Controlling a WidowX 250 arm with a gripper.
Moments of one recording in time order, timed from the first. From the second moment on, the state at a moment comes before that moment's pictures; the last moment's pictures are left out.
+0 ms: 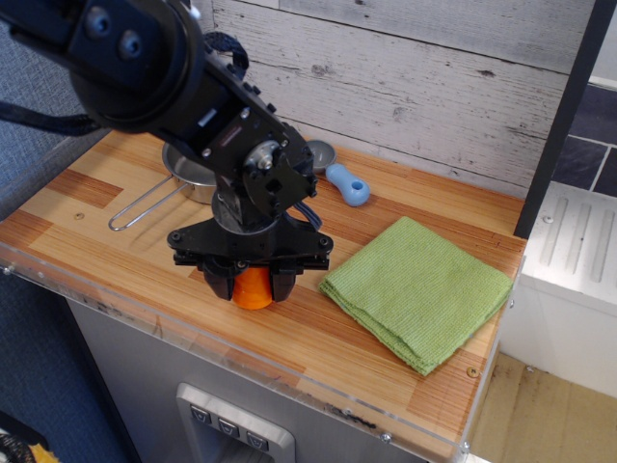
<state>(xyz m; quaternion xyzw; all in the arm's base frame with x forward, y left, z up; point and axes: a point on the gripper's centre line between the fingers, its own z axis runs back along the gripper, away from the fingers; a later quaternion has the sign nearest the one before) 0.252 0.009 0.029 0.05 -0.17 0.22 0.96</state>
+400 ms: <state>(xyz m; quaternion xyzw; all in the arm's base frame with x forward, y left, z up) 0.244 0.007 0.026 0.06 -0.16 0.26 0.95</state>
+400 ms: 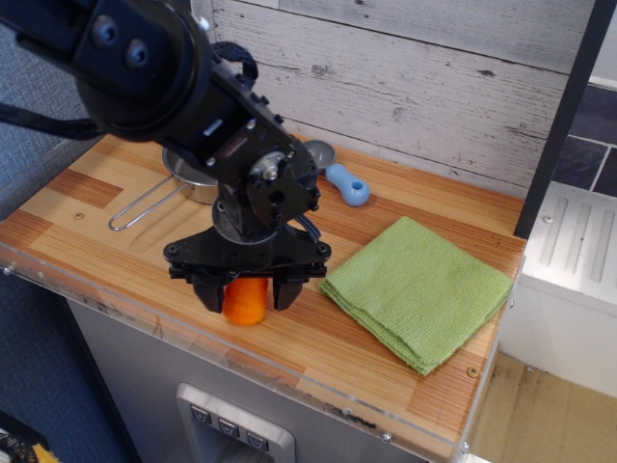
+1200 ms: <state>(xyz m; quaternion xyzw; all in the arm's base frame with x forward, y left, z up) 0.253 0.005 0.045 0.04 -0.15 0.28 0.95</state>
